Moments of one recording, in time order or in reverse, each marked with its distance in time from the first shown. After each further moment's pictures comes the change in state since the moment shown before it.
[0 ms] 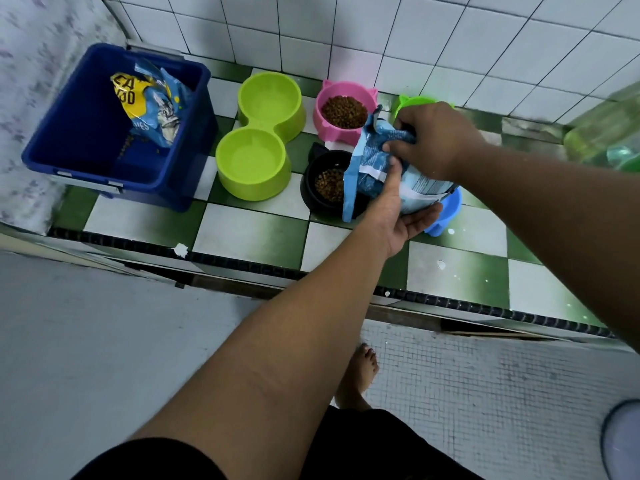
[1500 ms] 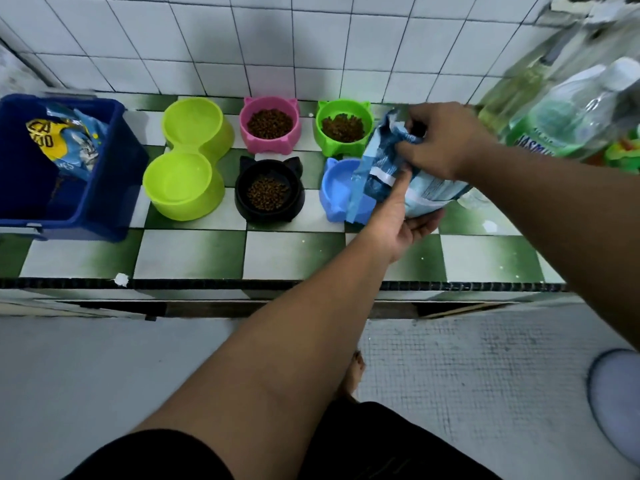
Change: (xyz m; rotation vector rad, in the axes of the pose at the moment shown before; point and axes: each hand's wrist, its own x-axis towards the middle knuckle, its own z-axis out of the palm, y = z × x) left_hand 0.002 -0.079 0.105 0.119 -0.057 -0.066; right_hand -0.098 0.101 -0.050 0.108 0.083 0.245
